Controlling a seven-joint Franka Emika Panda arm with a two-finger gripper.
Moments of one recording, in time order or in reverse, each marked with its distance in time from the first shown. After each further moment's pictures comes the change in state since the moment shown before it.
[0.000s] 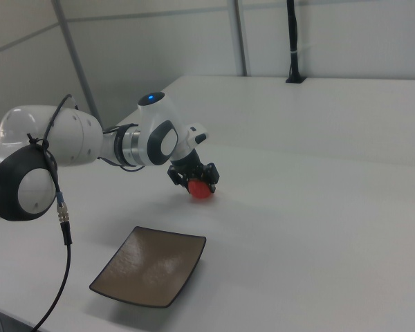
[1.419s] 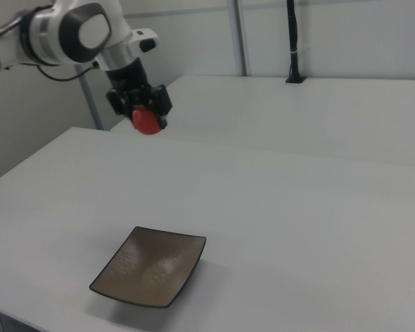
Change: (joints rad) arm -0.012 -0.622 0.000 -0.108 0.041 -0.575 -0.013
